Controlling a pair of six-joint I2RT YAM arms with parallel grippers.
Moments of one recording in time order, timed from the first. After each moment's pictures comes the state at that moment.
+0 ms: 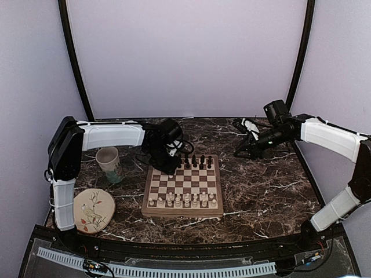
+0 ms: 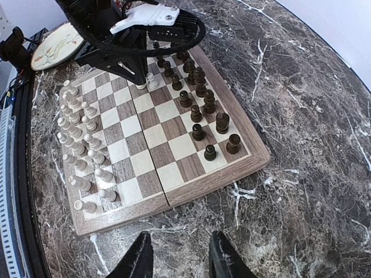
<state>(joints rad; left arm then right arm) -0.79 2.04 1.60 -0.80 0.02 -0.25 0.39 1.46 1.12 -0.61 -0.65 -0.55</state>
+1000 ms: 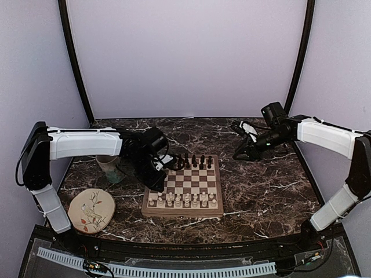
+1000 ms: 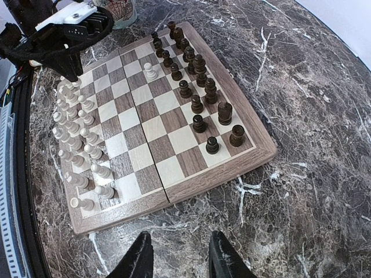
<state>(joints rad) -0.83 1.75 1.29 -0.86 0.19 -0.16 0.39 1.50 1.12 -0.61 -0.65 -0.55</state>
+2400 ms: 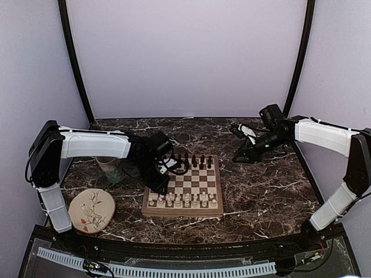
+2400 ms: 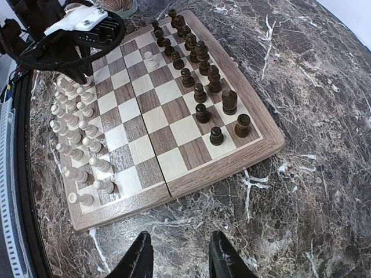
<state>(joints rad) -0.84 1.84 1.30 -0.82 0.18 -0.15 0.39 1.53 1.12 -0.63 -0.65 -0.56</state>
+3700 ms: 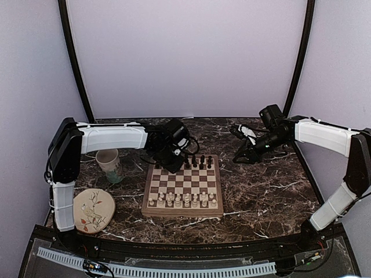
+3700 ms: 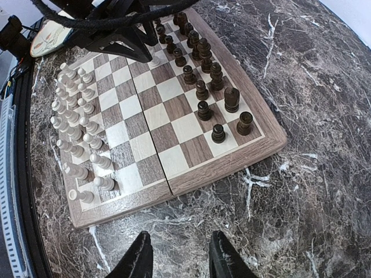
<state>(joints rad) -0.85 2.03 1.61 -0.74 -0.13 -0.18 0.39 1.53 1.12 -0.64 -0.65 -0.57</state>
